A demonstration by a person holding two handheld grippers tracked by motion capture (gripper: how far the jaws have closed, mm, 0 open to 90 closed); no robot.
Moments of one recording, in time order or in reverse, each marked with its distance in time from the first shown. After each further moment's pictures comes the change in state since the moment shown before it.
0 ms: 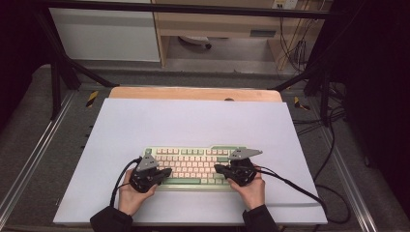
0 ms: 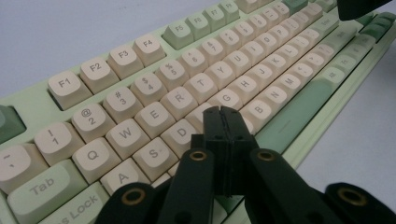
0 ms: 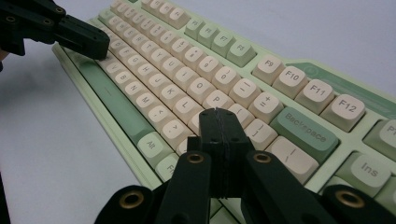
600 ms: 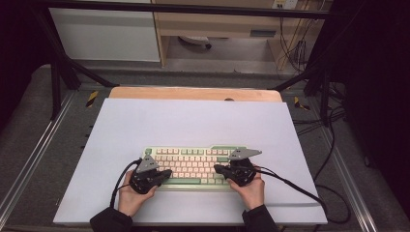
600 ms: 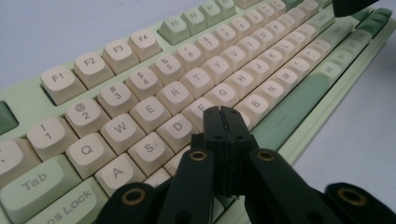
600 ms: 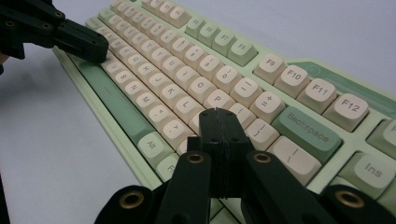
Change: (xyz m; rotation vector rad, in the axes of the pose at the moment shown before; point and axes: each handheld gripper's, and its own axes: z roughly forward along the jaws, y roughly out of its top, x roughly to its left) left arm -0.001 -0.003 -0.001 -0.012 -0.011 0.008; right arm 0.001 0.000 0.001 0.004 0.002 0.006
